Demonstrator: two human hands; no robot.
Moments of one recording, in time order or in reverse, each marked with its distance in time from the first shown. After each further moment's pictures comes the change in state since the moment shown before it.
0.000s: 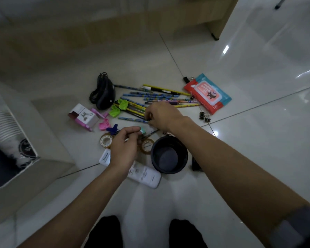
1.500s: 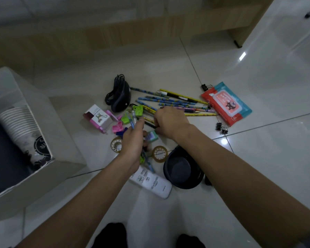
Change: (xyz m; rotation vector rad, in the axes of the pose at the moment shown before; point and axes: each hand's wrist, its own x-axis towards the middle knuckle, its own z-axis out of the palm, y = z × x) left_hand 0.036 0.020 0.002 -0.256 -0.001 -0.278; right_hand 0.025 -0.015 0.014 -0.191 0.086 -0.026
